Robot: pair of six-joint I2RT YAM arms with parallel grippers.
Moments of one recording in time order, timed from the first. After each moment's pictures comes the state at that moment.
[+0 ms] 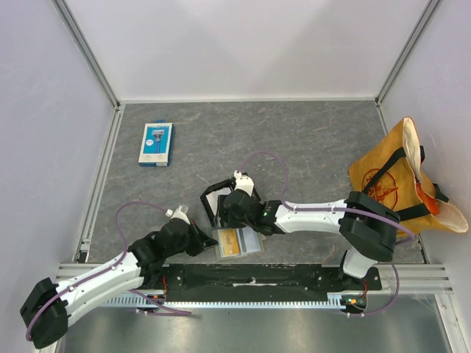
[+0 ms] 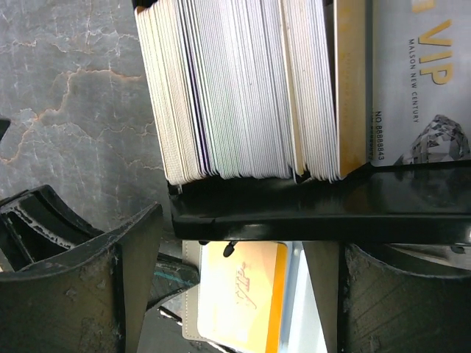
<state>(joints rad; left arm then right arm) -0.84 0.56 0.06 -0.19 0.03 -1.29 1.15 1.67 0.94 -0.07 0.28 0.93</state>
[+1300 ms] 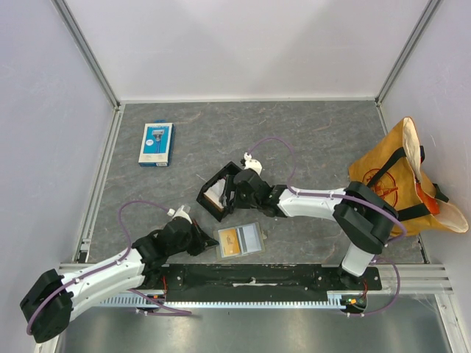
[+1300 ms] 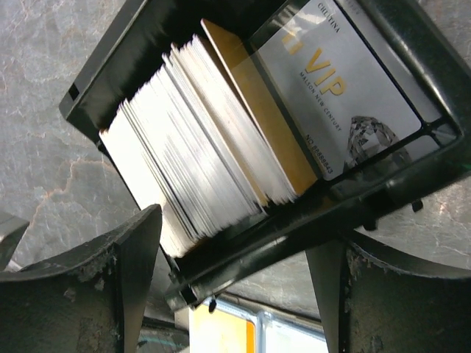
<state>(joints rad) -0.84 0.67 0.07 -0.12 0.03 -1.28 0.95 1.73 0.97 0.02 0.20 0.86</state>
